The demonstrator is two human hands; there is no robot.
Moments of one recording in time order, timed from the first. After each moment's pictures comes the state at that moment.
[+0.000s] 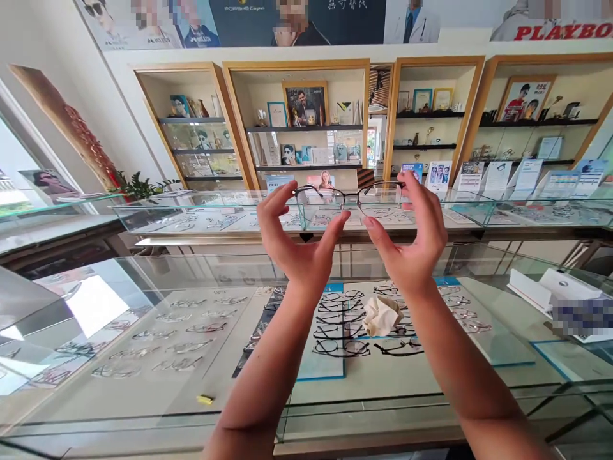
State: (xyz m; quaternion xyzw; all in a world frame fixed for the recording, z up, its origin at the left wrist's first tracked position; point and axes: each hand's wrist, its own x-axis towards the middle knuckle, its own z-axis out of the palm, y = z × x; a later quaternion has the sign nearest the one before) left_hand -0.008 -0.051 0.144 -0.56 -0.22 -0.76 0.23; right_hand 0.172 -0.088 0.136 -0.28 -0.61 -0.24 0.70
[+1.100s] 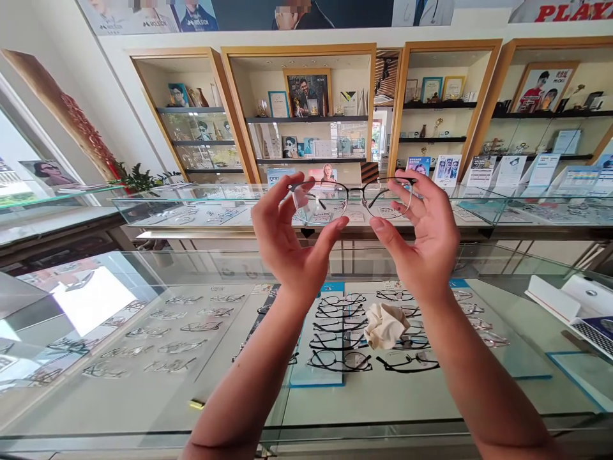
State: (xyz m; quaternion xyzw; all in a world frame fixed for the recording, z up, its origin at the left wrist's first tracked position) left_hand -0.012 -0.015 0.132 -0.63 -0.19 -0.73 0.19; right_hand 0.176 -0.070 0.131 -0.23 -0.66 -0.10 0.70
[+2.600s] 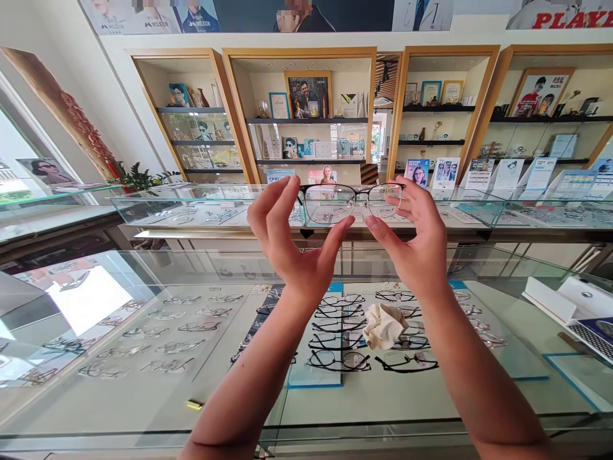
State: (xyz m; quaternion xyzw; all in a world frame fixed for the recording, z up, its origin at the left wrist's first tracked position) left_hand -0.014 -0.027 0.128 -0.59 -0.23 -0.74 0.22; right_hand 0.184 -0.068 0.129 -0.33 -0.66 -0.12 0.66
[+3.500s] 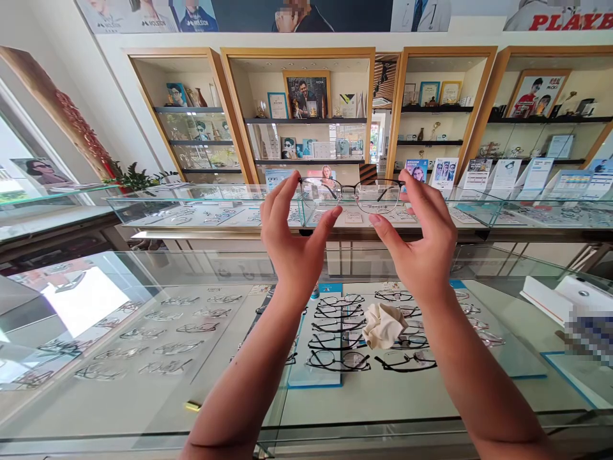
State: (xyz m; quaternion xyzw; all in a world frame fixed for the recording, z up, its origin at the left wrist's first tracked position) left_hand -0.021 -0.023 0.136 -0.61 -0.27 -0.72 0.17; right_hand 0.185 -0.080 0.138 -0.36 -0.63 -0.22 0.65
